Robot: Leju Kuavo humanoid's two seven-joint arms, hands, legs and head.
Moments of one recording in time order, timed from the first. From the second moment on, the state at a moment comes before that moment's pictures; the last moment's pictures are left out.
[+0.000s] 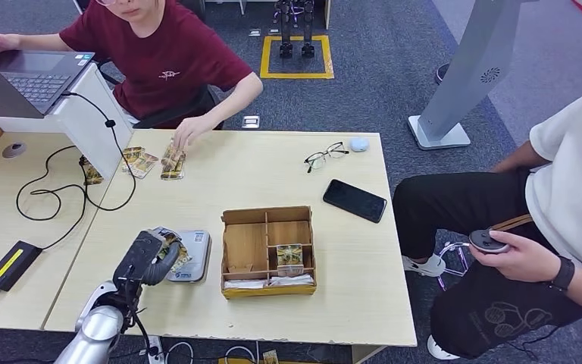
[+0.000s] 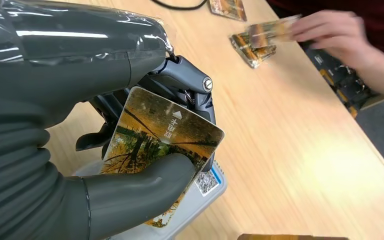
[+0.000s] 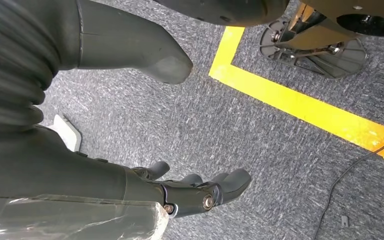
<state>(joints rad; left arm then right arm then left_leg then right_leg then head) -0.16 0.17 -0.22 -1.28 -0.19 0.05 0.03 -0.01 0.05 0.16 -0.18 0.43 -0.41 -0.14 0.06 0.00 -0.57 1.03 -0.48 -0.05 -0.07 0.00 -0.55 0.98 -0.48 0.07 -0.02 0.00</state>
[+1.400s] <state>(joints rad) -0.27 0.03 -0.23 -1.00 -0.24 0.21 -0.06 -0.02 0.07 0.16 -0.18 0.48 -0.40 -0.12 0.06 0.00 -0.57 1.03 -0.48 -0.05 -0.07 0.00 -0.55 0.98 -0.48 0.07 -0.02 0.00</state>
